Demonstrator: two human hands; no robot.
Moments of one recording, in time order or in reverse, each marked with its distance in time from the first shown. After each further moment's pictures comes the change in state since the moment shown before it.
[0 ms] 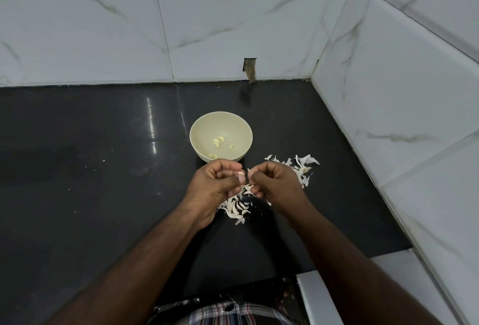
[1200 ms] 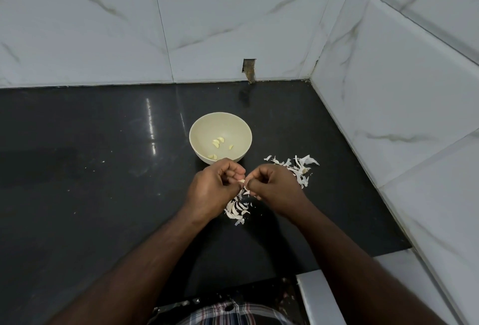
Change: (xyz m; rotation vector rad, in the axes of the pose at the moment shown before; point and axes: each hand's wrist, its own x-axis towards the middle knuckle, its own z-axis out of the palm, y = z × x) left_hand -0.001 0.001 -0.006 0.694 0.043 0.315; right_hand 0.007 0.006 -0.006 -0.385 -0.084 -0.129
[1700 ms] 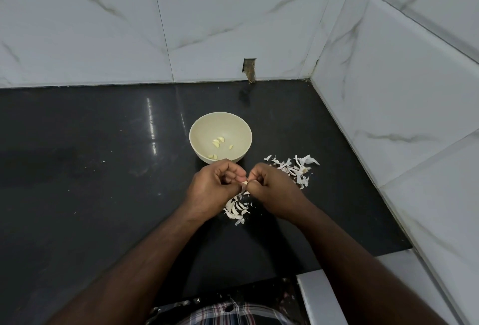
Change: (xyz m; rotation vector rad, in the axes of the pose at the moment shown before) left_hand 0.001 0.000 -0.003 -0.099 -0.055 0.016; right_hand -0.003 -0.007 -0.002 -0.244 -0.045 -0.058
